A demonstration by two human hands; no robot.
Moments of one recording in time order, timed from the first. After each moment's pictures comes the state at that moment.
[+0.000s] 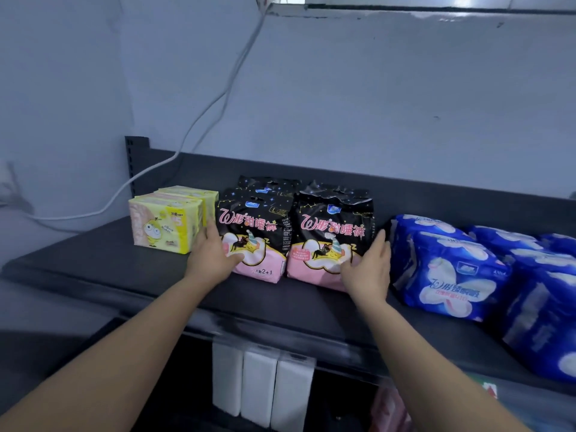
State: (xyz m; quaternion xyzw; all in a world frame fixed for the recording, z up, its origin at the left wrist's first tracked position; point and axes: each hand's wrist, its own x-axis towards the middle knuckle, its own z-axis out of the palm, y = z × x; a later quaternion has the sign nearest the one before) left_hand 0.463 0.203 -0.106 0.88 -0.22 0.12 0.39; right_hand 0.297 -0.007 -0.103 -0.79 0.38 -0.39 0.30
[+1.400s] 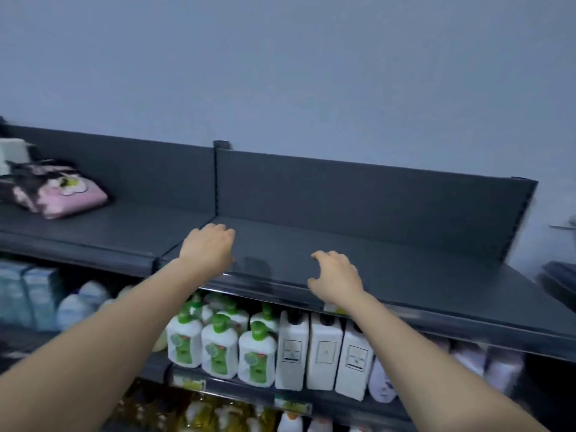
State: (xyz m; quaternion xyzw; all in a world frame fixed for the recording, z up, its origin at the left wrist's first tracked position) left_hand -0.194 0.797 -0.073 0.90 0.40 0.12 -0.14; right_hand -0.009 0.647 -0.096 -0.85 -0.50 -0.02 0.14
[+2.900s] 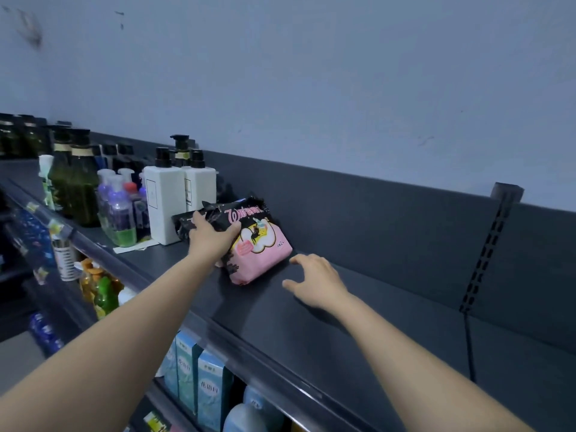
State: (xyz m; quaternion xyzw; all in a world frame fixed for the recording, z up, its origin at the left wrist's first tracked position) left_hand -0.478 1.283 -0.080 0.54 0.63 0.47 0.31; right_hand -0.280 1.202 -0.106 -0.68 -0.70 0.06 0.19
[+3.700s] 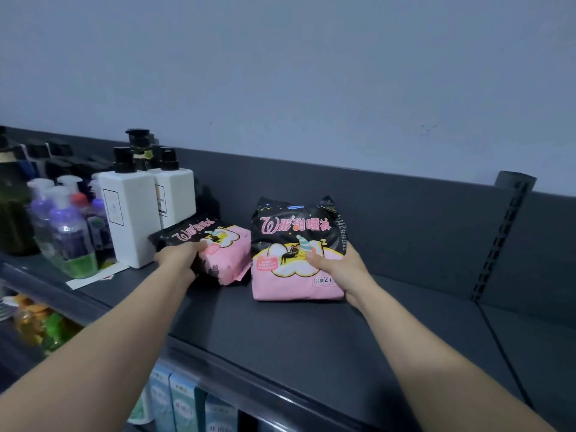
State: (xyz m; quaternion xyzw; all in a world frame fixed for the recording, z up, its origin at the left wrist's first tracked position) left_hand -0.528 1.418 -0.131 0.28 0.56 0.53 0.57; right_hand -0.265 1.254 -0.114 -0.59 -0.42 0.33 0.60
